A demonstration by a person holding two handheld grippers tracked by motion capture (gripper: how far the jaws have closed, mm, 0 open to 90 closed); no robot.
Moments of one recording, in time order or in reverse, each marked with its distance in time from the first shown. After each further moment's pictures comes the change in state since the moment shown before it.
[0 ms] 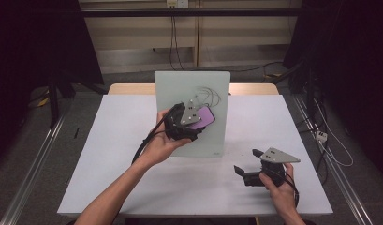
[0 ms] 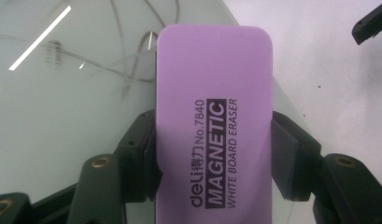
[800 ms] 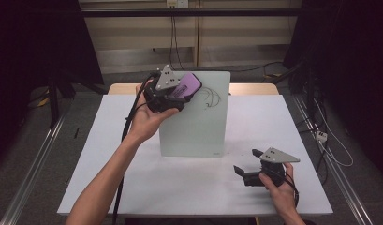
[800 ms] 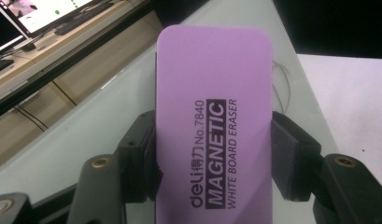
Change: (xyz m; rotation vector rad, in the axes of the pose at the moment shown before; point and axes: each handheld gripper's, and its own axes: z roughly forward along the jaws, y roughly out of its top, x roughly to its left) left arm 0.061 0.029 -0.045 -0.113 0.118 -0.110; right arm 0.000 0.000 0.000 0.000 0.002 0.001
